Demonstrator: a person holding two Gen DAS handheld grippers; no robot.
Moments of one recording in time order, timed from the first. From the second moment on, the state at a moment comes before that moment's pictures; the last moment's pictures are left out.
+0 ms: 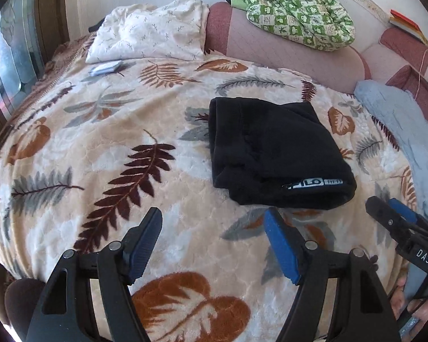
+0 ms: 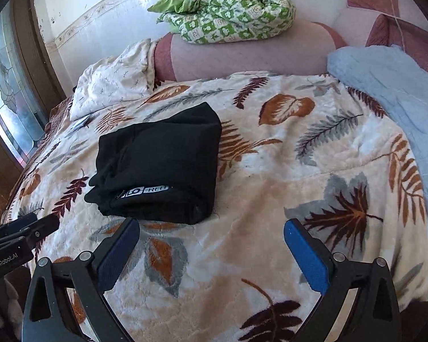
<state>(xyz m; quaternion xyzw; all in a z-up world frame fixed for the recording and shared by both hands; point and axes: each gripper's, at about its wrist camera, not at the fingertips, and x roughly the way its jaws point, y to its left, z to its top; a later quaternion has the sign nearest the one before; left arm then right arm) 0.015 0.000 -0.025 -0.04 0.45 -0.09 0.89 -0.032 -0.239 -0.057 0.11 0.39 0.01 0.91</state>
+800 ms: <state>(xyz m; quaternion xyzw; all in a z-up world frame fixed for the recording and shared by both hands) 0.144 -0.026 -0.081 -0.15 0.51 -0.22 0.82 0.132 -0.269 -0.105 0.25 0.47 0.12 0.84</state>
